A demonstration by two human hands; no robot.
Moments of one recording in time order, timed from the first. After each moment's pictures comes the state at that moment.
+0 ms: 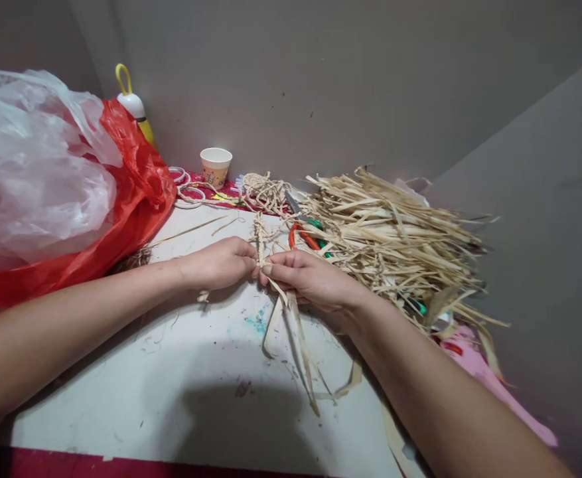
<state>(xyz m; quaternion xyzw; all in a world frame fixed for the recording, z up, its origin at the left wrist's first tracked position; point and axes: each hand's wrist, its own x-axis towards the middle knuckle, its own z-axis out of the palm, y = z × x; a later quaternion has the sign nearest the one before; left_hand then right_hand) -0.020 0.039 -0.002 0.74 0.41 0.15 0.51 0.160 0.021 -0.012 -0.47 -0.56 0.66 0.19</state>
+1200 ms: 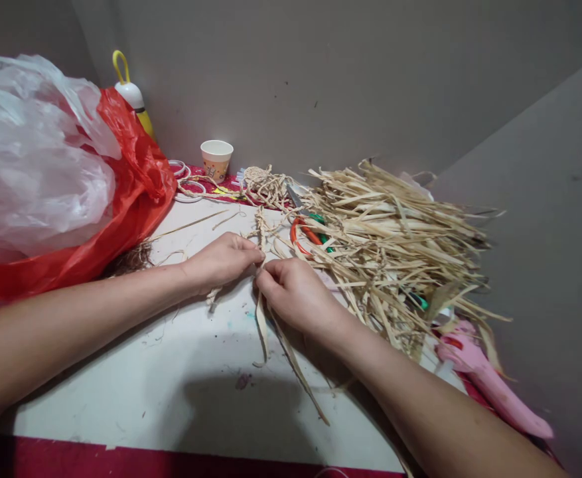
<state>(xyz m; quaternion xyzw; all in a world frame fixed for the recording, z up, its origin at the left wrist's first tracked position) -0.011 0.025 -0.008 0.58 0.44 0.24 0.64 0.130 -0.010 -0.013 -0.59 -0.74 0.27 0.17</state>
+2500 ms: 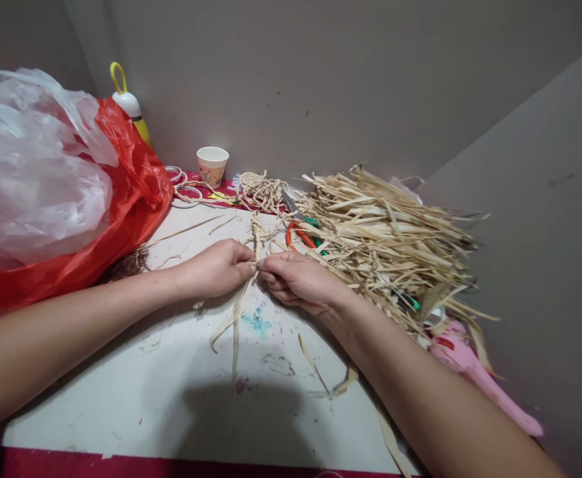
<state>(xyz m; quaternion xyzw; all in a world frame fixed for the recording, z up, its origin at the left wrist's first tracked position) -0.022 0.027 0.002 0.77 0.42 0.16 0.46 0.146 0.016 -0.013 -0.48 -0.46 0.70 0.24</state>
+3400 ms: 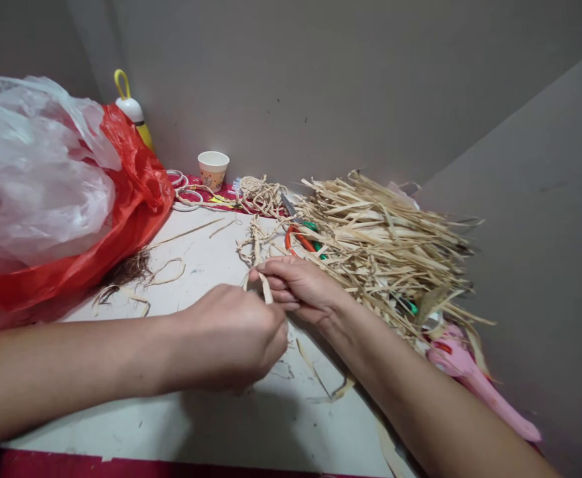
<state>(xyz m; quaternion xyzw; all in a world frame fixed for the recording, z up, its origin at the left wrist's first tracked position) -0.014 -0.028 0.020 0.91 0.34 0.08 0.20 0.143 0.010 -0.010 -0.45 -0.37 0.76 0.29</state>
